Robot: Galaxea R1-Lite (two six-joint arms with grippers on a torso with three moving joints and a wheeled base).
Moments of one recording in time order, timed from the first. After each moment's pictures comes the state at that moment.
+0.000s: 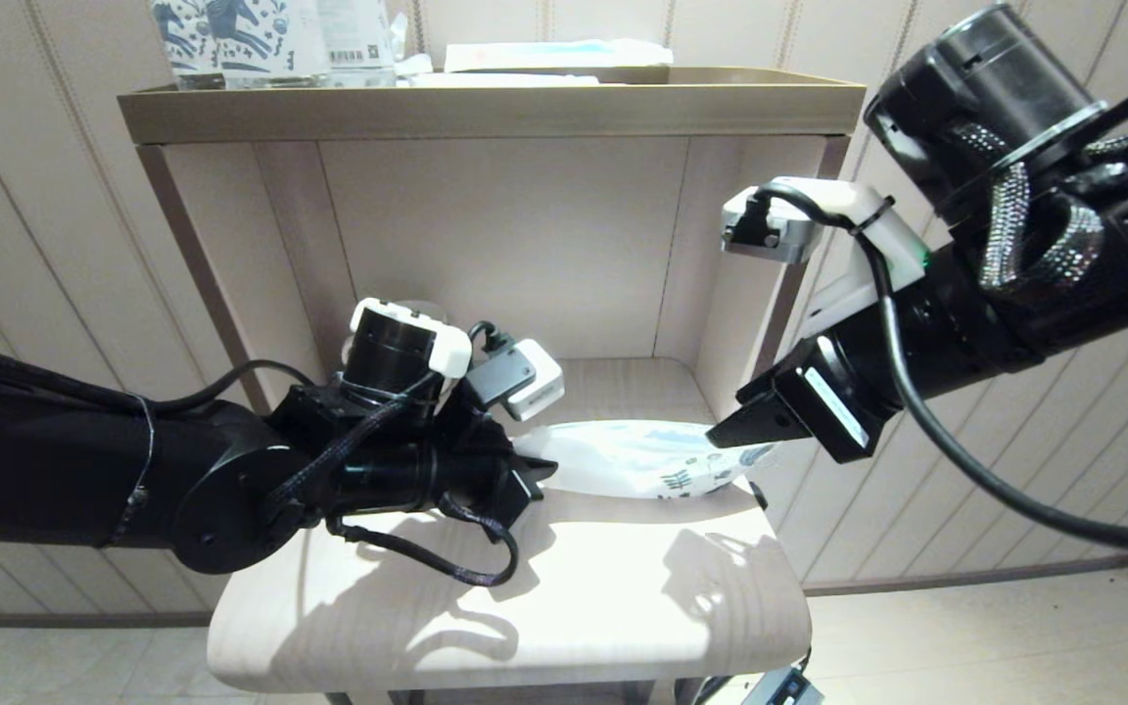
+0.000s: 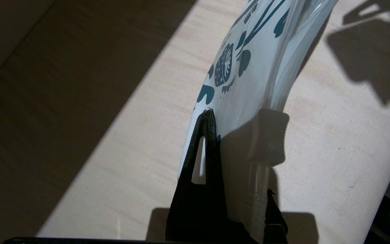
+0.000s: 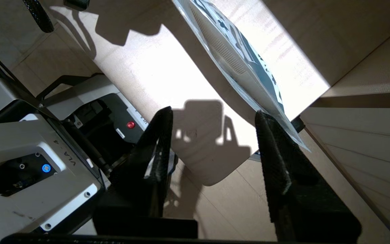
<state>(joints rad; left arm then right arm) -0.68 1.85 -1.05 -0.29 -0.19 0.34 0.60 1.68 -1.78 0.87 0.12 -0.22</state>
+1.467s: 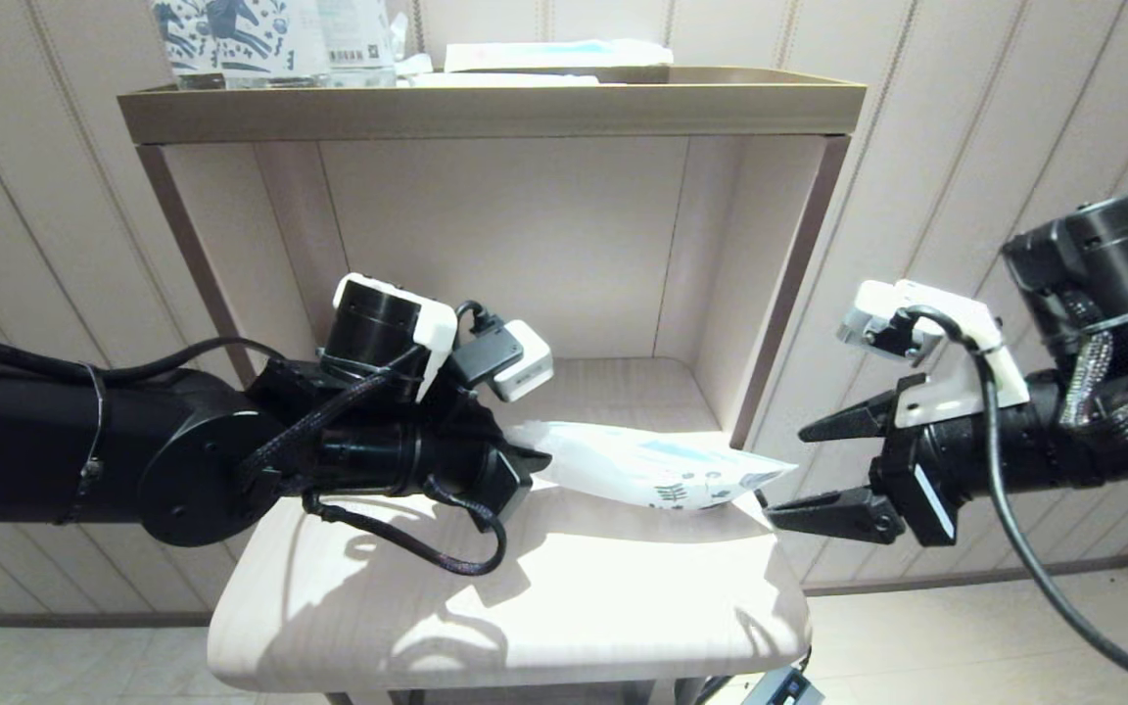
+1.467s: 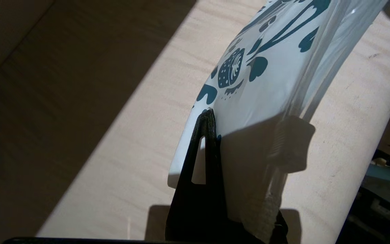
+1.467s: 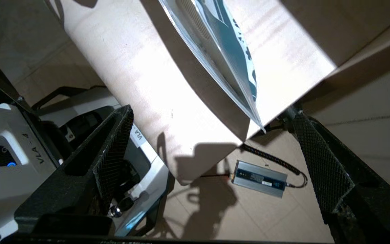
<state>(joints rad) -0.66 1.82 -1.10 -0.18 -0.23 0.33 0.33 1.47 -1.13 0.34 0.43 -0.42</state>
